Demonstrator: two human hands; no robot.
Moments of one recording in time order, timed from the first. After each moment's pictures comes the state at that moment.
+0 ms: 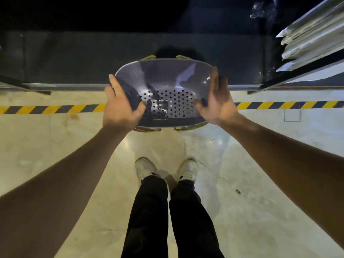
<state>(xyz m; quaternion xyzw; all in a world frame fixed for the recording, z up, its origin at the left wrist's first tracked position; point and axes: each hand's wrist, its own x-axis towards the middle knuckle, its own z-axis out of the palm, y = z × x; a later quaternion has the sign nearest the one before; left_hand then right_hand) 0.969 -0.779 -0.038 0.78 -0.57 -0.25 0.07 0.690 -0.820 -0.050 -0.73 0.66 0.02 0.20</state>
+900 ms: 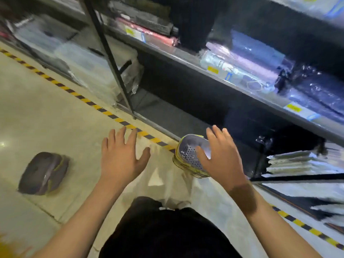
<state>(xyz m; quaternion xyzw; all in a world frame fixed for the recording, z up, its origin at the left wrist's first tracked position) 1.052 -0.546 0.433 0.87 -0.48 -0.06 0.03 0.820 -0.700 0.437 -0.88 0.45 -0.03 0.11</state>
